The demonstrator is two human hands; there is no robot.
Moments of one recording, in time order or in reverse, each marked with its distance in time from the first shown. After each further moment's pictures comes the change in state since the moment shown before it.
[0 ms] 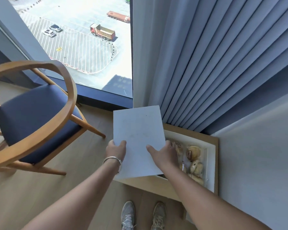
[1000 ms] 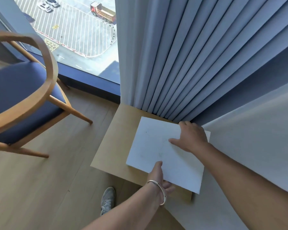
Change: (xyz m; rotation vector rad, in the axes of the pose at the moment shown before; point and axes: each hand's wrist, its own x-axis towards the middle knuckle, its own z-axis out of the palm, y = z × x) left_hand -0.167 -0.025 0.178 -0.648 -0.374 -0.873; right_hand 0.090 0.073 -0.144 -0.908 0.003 -0.428
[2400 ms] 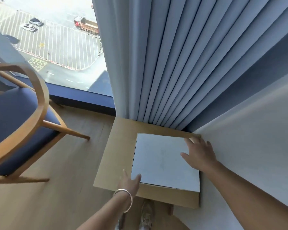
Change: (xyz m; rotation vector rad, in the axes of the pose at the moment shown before) left_hand 0.036 0.078 -0.075 1.067 0.261 0.479; right_hand -0.019 0.035 0.026 0.049 -0.148 0.116
